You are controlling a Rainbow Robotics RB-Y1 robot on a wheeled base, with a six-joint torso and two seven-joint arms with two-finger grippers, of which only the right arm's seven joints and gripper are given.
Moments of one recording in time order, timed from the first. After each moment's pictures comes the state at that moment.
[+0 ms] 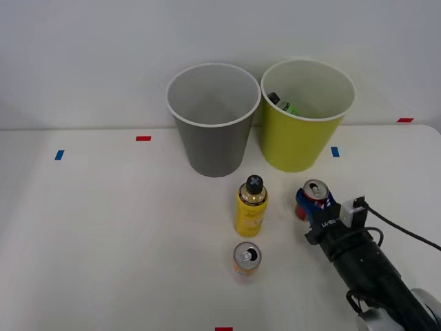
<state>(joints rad) 0.11 -0.49 0.38 -1.52 -0.23 -0.45 1.41</state>
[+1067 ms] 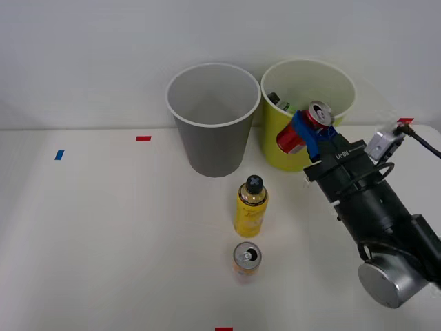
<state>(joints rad) -0.05 -0.62 0.43 -1.84 -0.58 -0.44 1.35</state>
